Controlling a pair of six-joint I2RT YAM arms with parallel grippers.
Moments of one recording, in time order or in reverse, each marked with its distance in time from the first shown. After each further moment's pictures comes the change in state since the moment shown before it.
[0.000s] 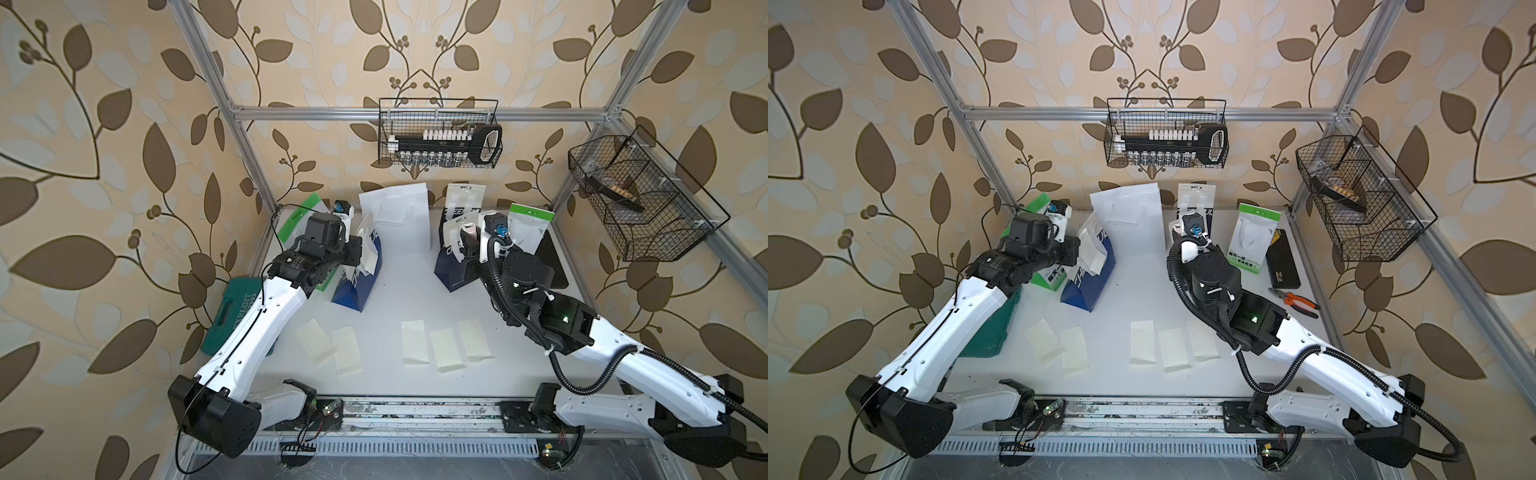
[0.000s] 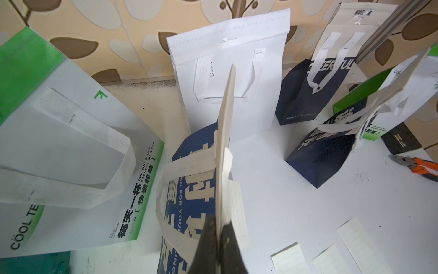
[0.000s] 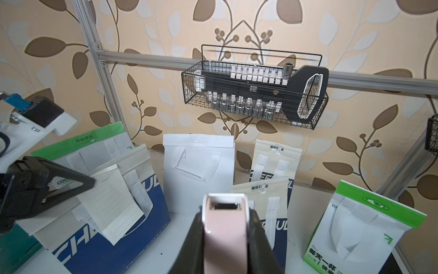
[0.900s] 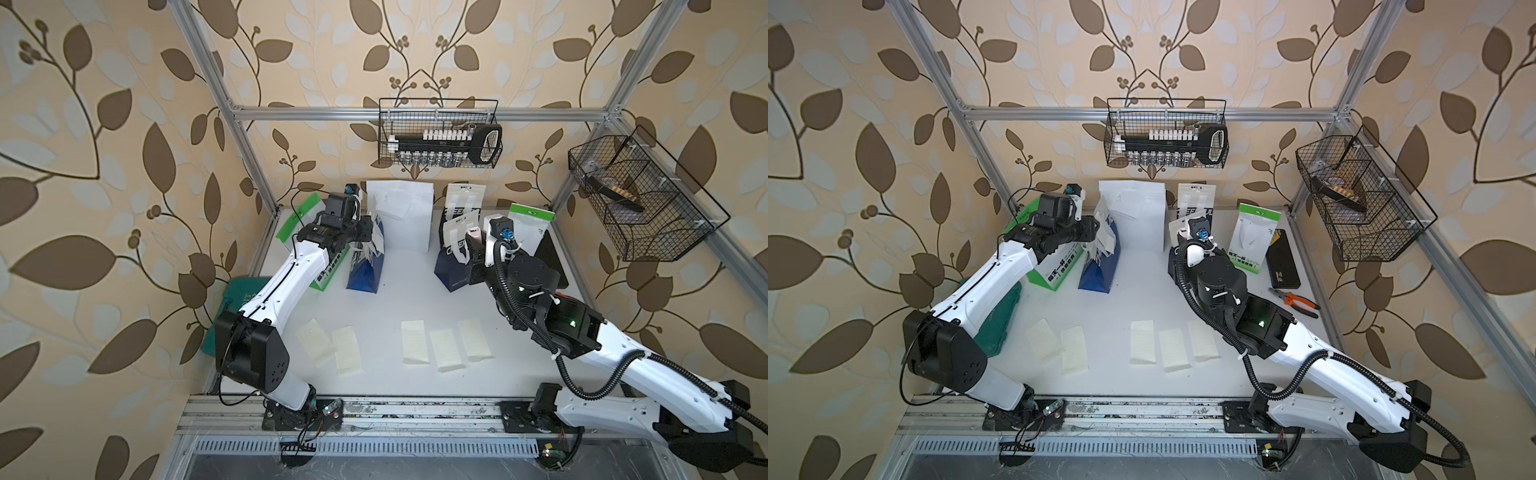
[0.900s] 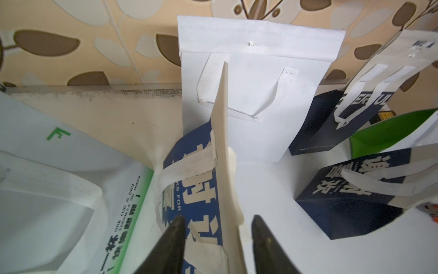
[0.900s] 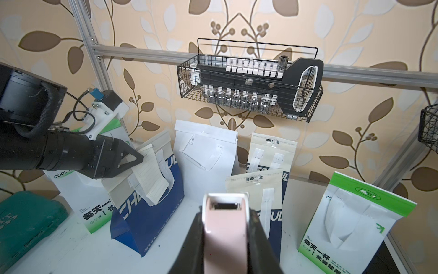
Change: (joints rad) left arm 0.027 0.303 0.171 0.120 0.029 -0.058; right arm -0.004 -0.039 -0.028 -0.040 -0.003 0.021
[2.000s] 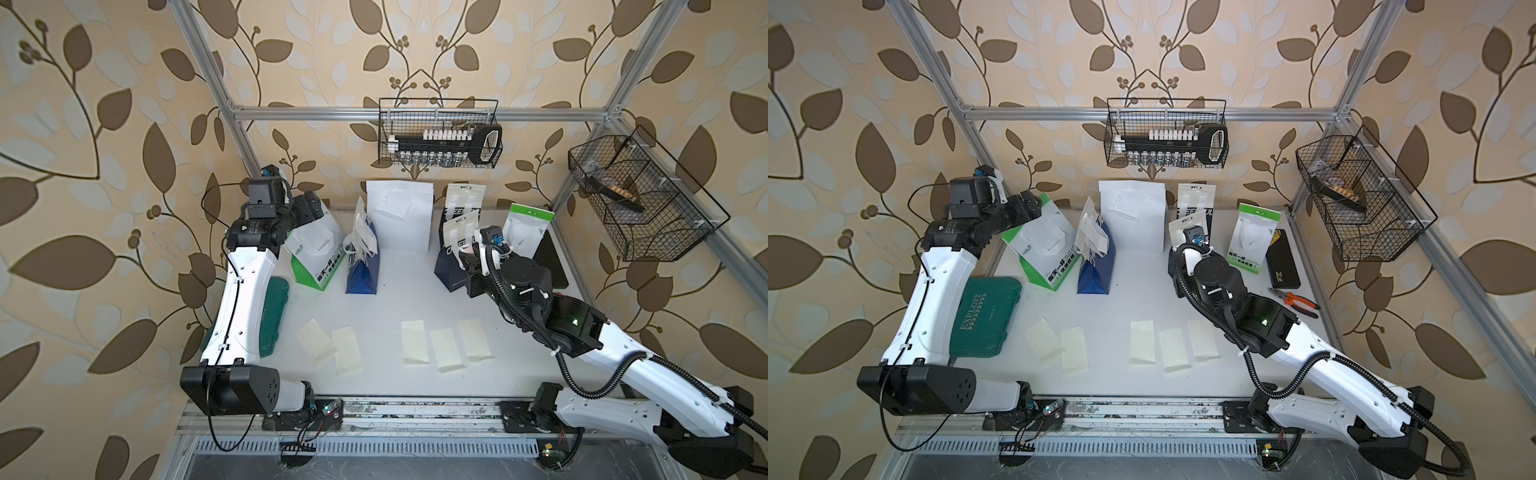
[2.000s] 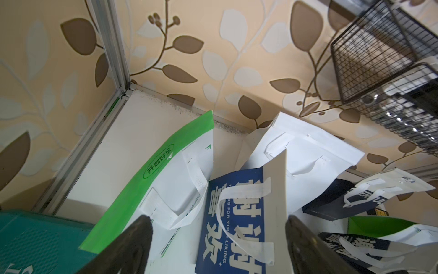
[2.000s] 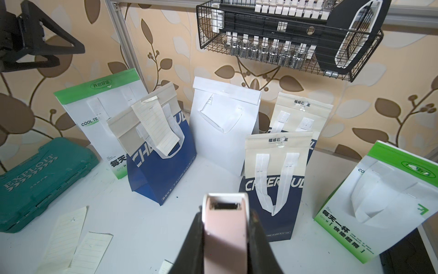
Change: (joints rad) left arm 0.362 -0.130 0.194 -0.250 0.025 -0.143; right arm -0.054 -0.018 -0.018 -0.198 -0.219 0.099
